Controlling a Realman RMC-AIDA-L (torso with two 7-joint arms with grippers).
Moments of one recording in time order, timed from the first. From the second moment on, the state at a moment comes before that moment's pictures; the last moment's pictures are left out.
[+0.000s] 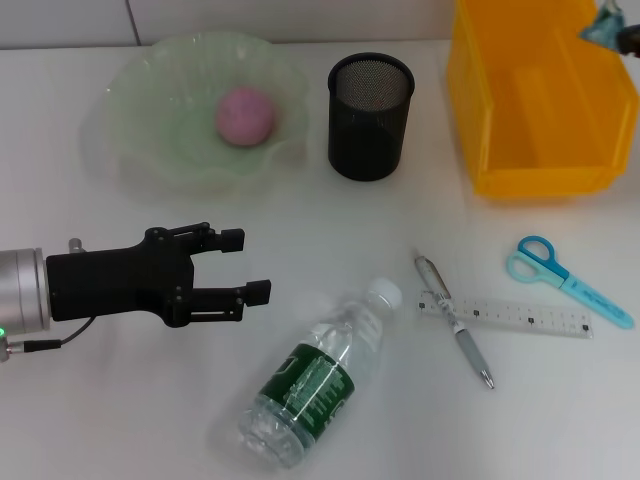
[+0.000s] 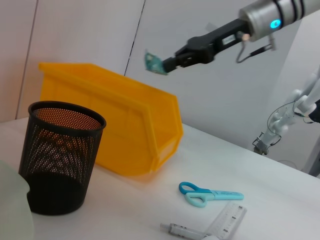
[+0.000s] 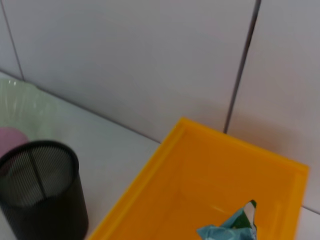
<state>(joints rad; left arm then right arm) -0.45 -2.02 0.89 0.53 1.84 1.58 -1.30 0.64 2.07 -0.78 -1.31 -2.56 -1.33 2.19</state>
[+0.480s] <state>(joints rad) -0.45 -2.02 0.89 0.53 1.84 1.58 -1.29 0.75 2.06 -0.79 -1.06 -2.57 -1.19 2.18</state>
